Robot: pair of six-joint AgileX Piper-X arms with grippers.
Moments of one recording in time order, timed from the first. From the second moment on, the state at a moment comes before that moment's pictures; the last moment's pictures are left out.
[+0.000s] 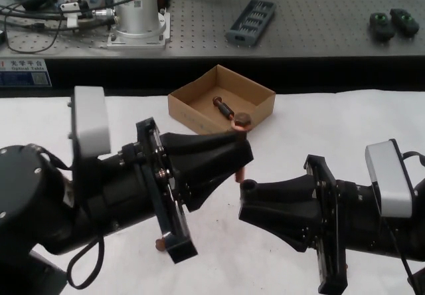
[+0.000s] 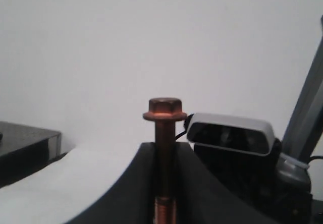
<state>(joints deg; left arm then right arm) -33.8 86.0 -23.7 -79.4 40.7 -21.4 34.4 97.4 -18.8 -86.0 -53.0 16.3</state>
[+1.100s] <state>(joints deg) -35.8 85.9 -23.8 -73.4 41.1 -23.1 34.4 97.4 -18.8 -86.2 -53.5 16.3</state>
